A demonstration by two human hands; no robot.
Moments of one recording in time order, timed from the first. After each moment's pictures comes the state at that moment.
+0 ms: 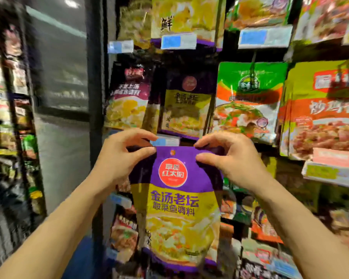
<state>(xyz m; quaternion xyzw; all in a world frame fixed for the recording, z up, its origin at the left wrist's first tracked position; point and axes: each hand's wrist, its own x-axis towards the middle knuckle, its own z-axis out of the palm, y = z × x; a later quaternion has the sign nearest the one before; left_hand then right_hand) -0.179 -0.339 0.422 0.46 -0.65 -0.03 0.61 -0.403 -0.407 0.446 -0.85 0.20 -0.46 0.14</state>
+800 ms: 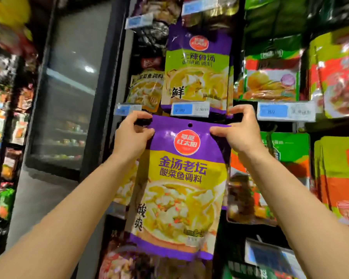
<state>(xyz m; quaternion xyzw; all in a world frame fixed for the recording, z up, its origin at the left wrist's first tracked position) -0.111 -0.476 0.570 0.41 -0.53 0.05 0.74 -0.328 -0.535 0.609 -0.68 0.26 -0.66 0.19</state>
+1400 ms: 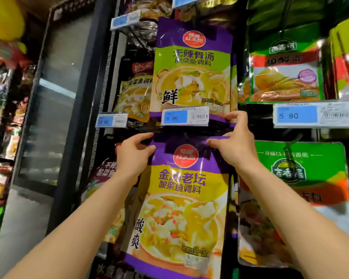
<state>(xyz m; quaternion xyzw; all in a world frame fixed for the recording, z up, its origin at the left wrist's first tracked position) -0.101 -0.570 0.578 0.47 -0.48 0.04 0.74 -0.310 -0.612 0.621 -0.71 0.31 -0.63 0.08</state>
